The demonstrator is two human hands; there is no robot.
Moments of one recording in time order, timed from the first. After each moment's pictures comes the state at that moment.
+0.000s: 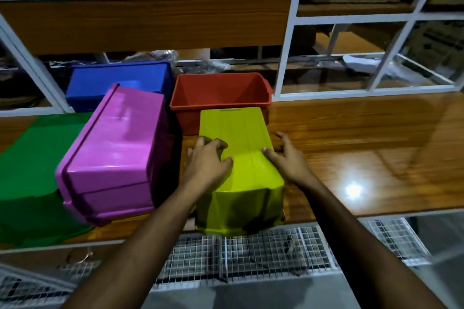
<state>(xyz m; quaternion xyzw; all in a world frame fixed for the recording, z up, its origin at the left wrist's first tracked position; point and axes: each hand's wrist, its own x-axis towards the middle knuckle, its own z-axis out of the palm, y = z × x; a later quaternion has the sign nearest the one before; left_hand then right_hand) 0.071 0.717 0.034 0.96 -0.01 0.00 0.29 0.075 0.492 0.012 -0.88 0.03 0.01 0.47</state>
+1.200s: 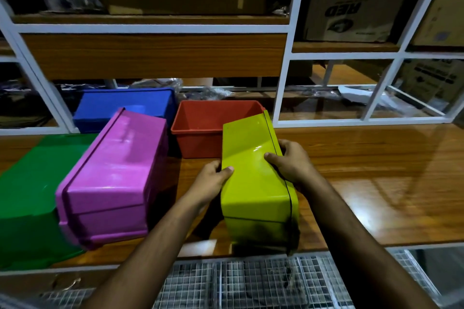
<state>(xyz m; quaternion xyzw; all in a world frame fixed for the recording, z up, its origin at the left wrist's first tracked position) 0.075 0.700 0.044 0.75 -0.02 -0.10 0.65 0.092 0.491 0.081 -0.88 0.04 -0.02 0.48</state>
